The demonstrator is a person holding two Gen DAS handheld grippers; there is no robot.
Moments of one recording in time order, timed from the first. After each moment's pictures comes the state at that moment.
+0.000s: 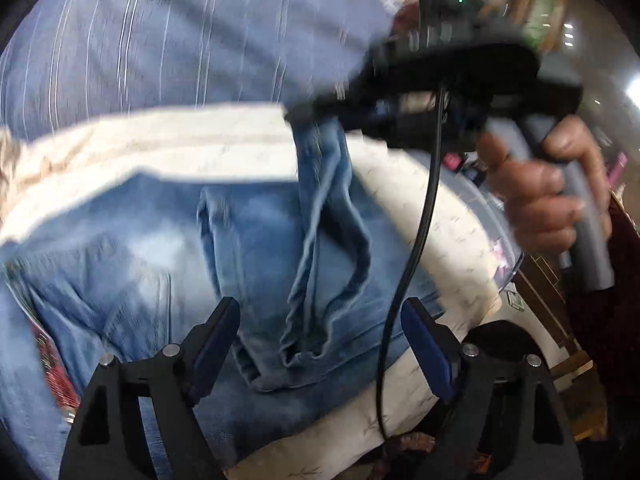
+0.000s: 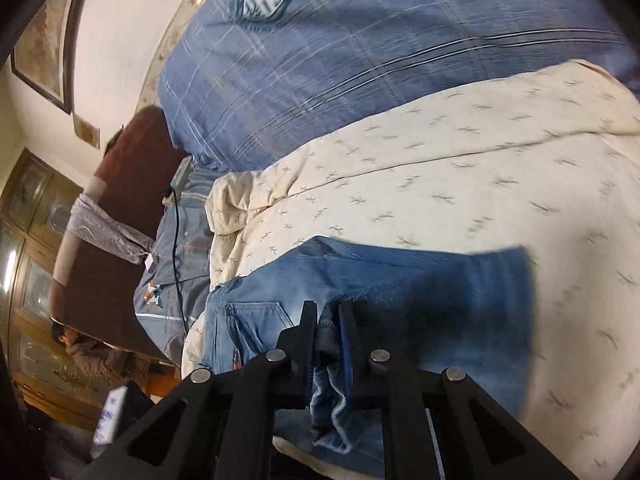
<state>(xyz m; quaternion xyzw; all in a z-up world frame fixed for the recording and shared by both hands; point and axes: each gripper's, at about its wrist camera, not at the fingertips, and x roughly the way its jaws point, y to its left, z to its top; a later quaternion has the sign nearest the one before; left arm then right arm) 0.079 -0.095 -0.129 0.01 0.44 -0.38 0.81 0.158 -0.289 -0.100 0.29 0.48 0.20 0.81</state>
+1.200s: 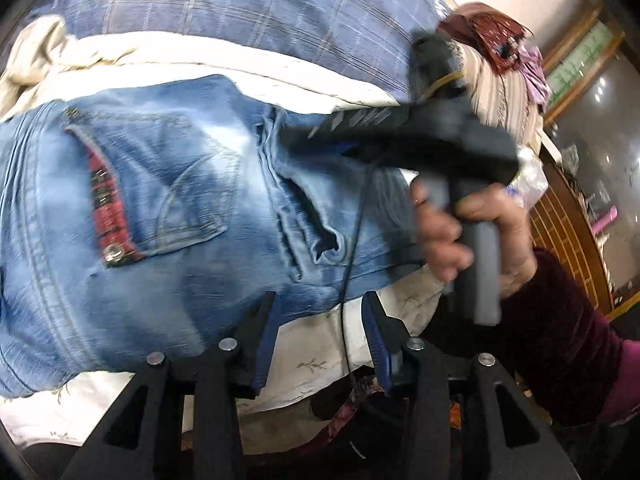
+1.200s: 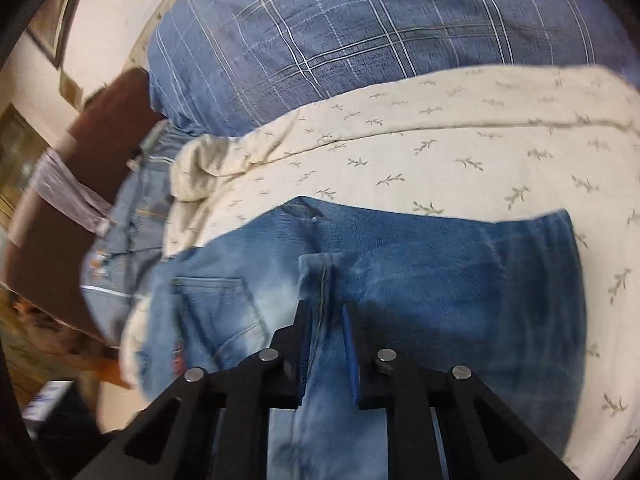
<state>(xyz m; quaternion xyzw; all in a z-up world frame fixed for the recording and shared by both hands) 0.045 -0.007 -0.134 -0.09 0.51 -0.36 0.77 0.160 -0.215 -0.166 0.19 0.49 0.15 0.84</state>
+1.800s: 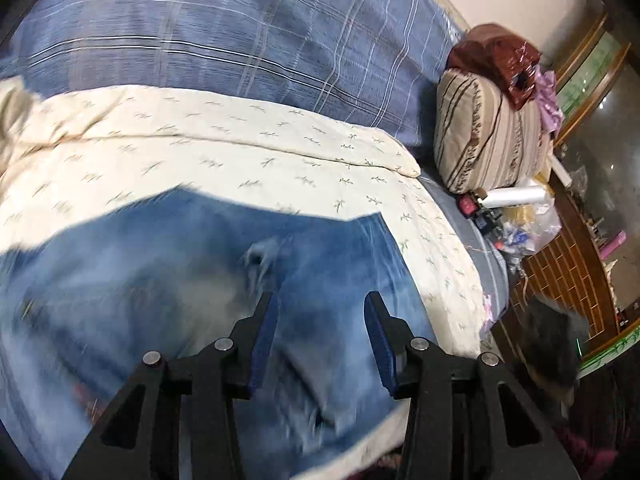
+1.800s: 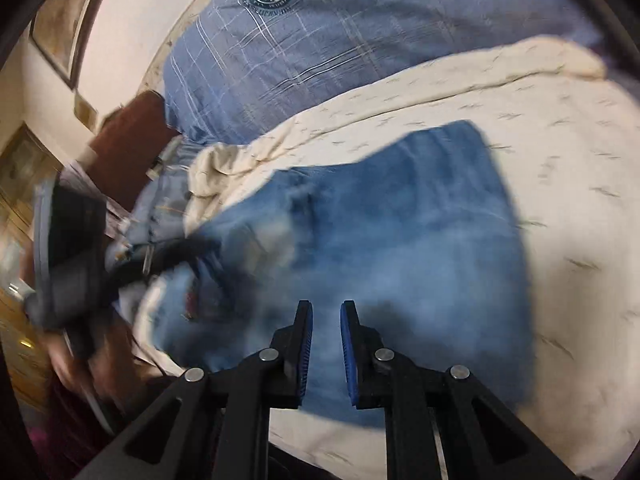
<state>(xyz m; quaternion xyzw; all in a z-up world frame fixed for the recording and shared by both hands) 0.160 -0.073 -0.100 -0.07 0.49 -0.36 0.79 0.036 -0.265 -0.166 0.22 0.42 0.14 0.87</state>
